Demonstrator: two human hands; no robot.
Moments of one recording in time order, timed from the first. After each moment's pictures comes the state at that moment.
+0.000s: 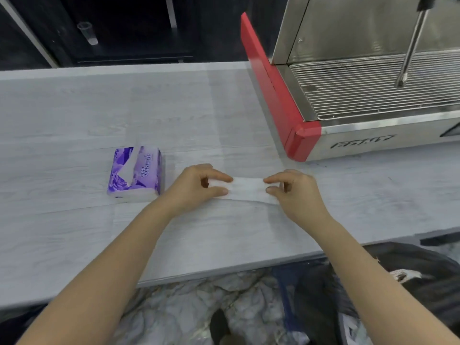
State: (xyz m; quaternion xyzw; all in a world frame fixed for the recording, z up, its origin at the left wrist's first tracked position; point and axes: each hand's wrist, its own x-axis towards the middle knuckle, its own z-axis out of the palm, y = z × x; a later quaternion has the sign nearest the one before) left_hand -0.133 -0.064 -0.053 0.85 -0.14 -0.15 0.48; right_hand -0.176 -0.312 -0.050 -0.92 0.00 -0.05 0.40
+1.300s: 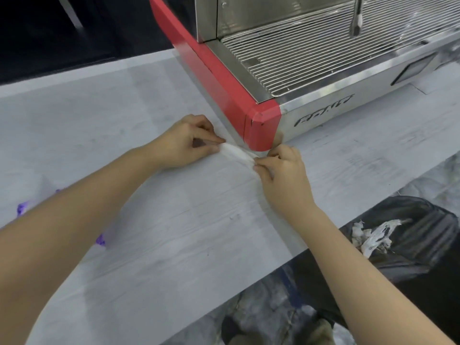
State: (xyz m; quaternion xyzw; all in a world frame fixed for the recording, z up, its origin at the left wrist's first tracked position) left_hand 0.018 -0.140 -0.072 0.81 -0.51 -0.05 0.29; right_hand -0.159 -0.331 -0.085 -0.95 0.09 -0.22 0.21
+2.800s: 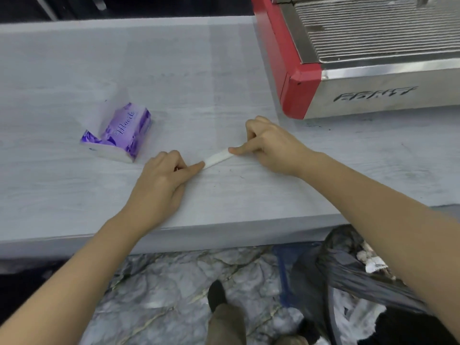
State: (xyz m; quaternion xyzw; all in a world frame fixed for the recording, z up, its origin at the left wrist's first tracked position) left_hand -0.220 -0.044 -0.090 0.94 -0.26 0.12 0.17; right_hand -0.137 -0.316 -0.064 -0.89 -0.40 -0.03 0.20
